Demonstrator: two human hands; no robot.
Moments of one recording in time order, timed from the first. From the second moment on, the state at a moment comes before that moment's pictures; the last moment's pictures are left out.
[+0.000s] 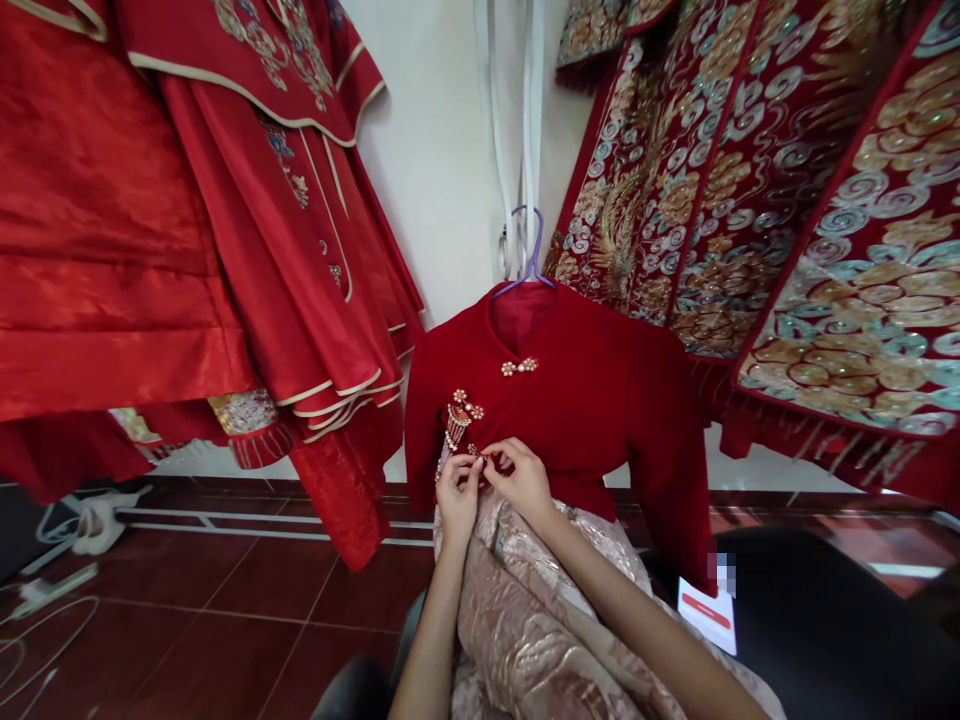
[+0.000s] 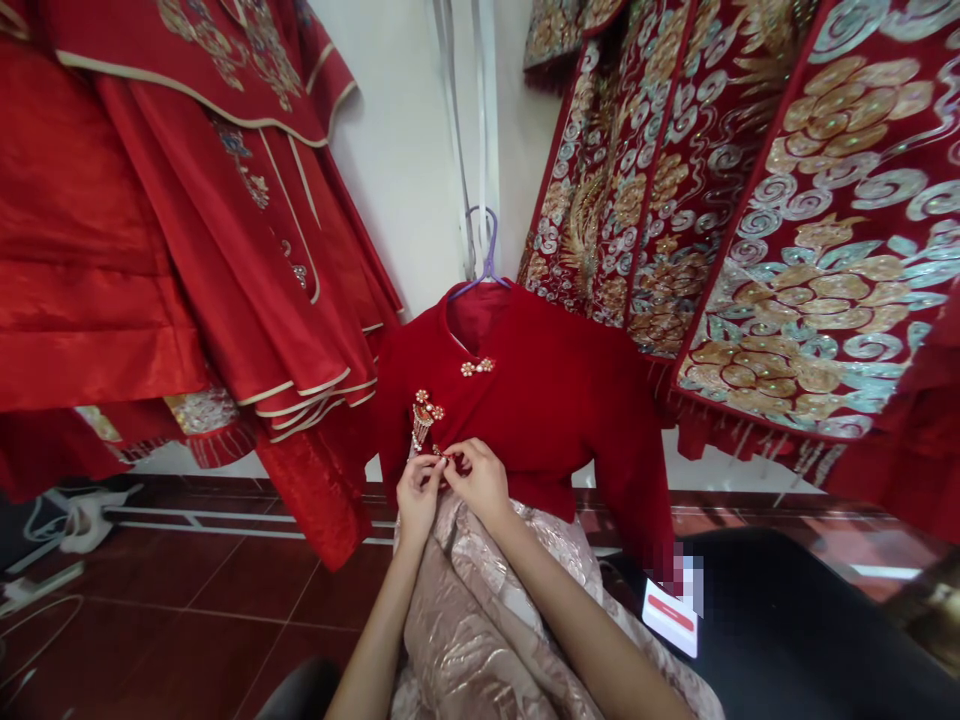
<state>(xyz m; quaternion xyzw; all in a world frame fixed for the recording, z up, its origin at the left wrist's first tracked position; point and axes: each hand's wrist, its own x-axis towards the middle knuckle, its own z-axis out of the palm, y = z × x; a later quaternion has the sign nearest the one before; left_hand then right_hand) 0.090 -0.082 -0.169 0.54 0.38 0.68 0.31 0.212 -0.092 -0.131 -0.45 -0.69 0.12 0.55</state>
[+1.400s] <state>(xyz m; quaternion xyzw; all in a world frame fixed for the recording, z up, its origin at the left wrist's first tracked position) 0.102 -0.057 -0.073 0.35 0.38 0.69 0.51 0.215 -0.096 -0.143 -0.42 -0.65 0.11 0.62</state>
